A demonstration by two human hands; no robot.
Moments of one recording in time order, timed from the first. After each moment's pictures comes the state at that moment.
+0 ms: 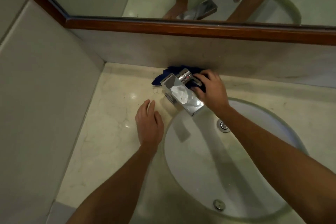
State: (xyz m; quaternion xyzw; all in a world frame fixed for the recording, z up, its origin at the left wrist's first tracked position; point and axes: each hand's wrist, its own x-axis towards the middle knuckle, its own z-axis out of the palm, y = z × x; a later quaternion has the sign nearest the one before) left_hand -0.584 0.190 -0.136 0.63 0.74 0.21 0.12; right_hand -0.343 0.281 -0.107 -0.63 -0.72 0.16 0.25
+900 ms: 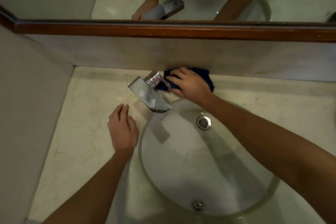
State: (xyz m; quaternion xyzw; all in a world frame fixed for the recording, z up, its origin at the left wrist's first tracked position) left_hand -0.581 0.187 -0.131 0.63 0.74 0.20 0.10; right_hand -0.300 0.306 -0.118 -0.46 -0.87 0.03 0.17
